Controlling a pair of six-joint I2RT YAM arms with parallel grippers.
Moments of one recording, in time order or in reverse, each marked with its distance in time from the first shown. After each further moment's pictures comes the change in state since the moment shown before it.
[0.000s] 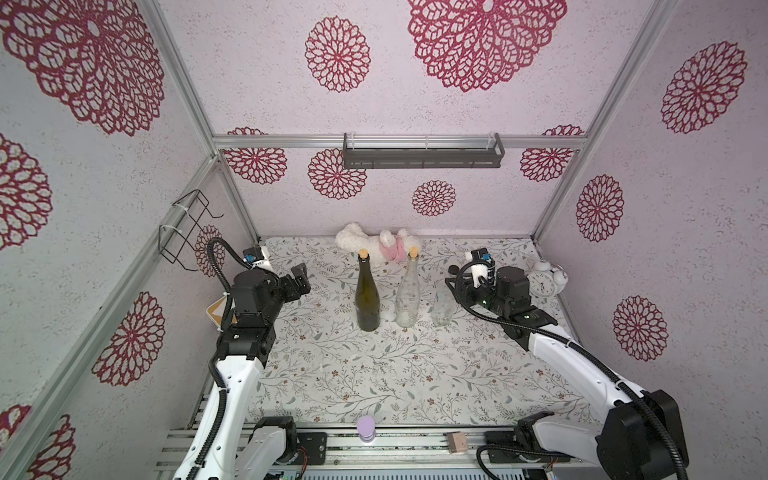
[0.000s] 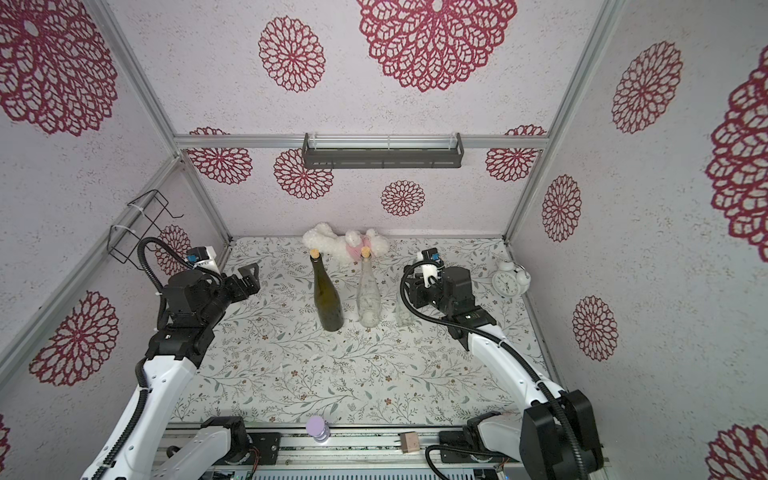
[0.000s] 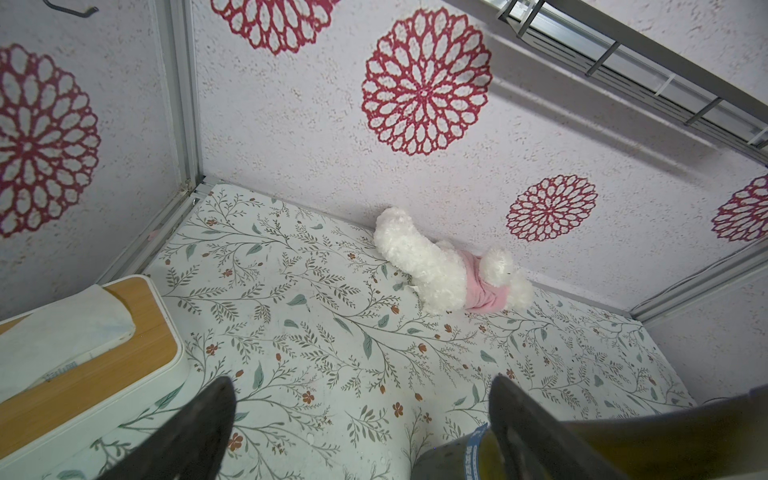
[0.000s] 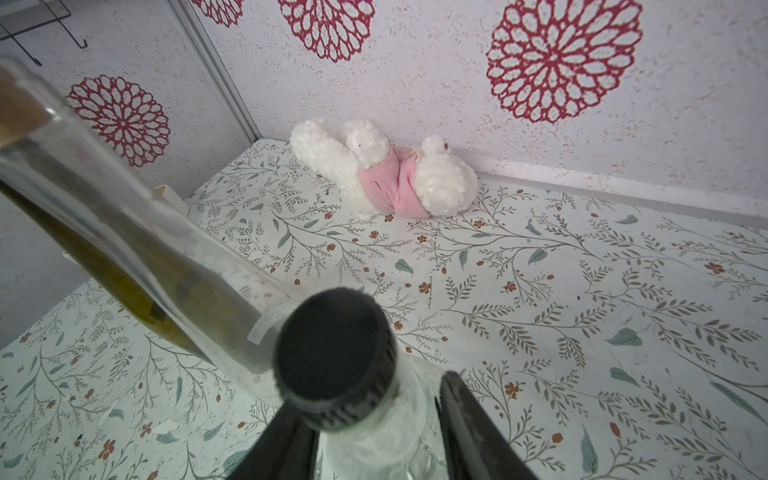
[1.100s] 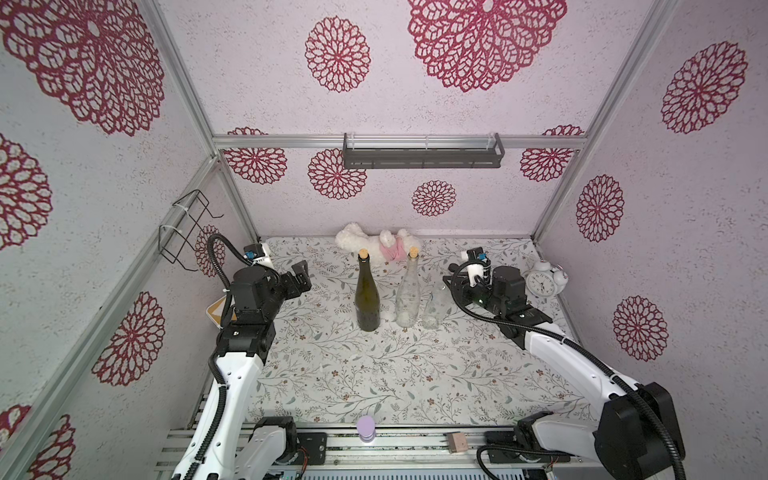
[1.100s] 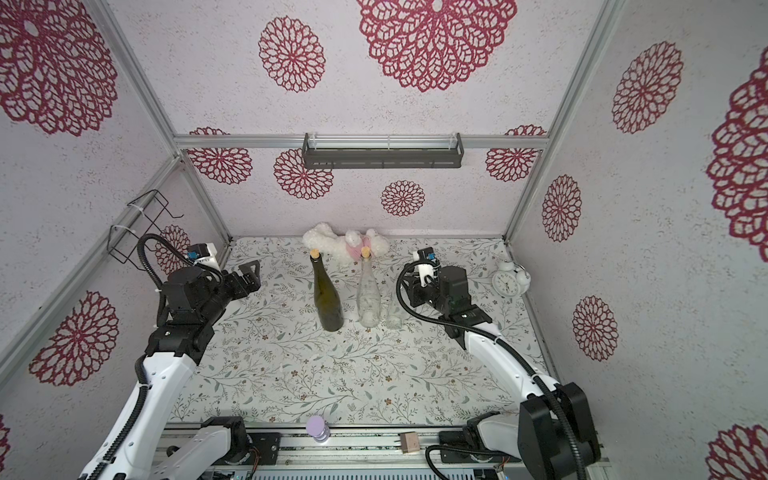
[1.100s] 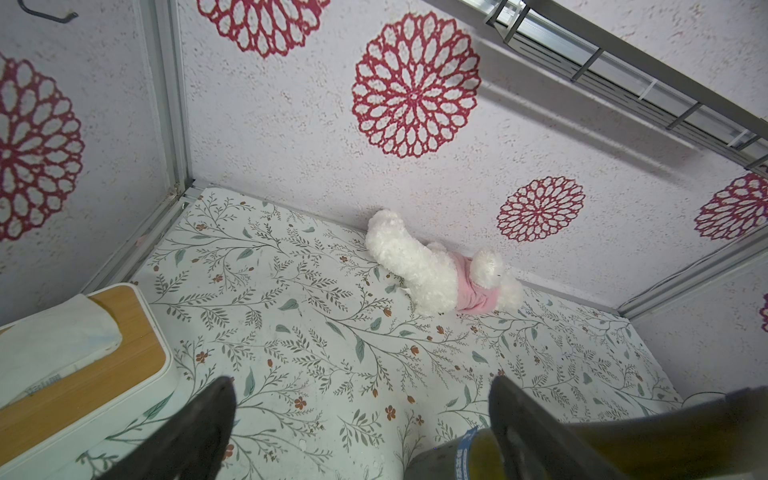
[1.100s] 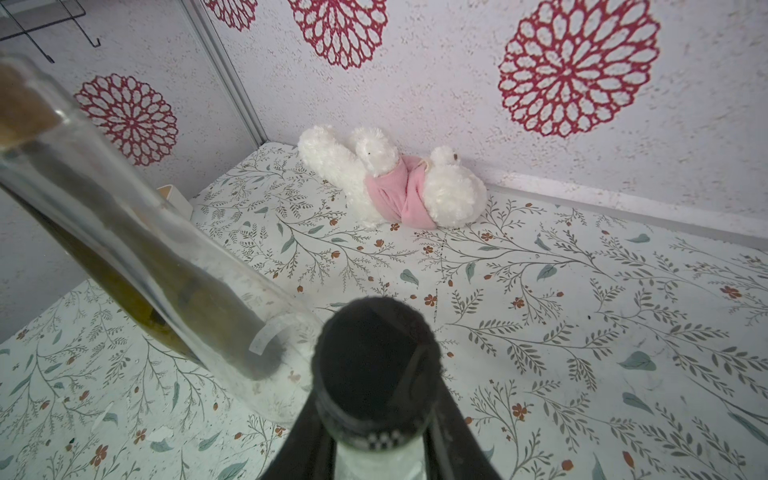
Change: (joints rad) left arm 0.000 0.022 0.026 0.002 0.023 0.000; right arm 0.016 0.032 0.001 0.047 0.003 -0.021
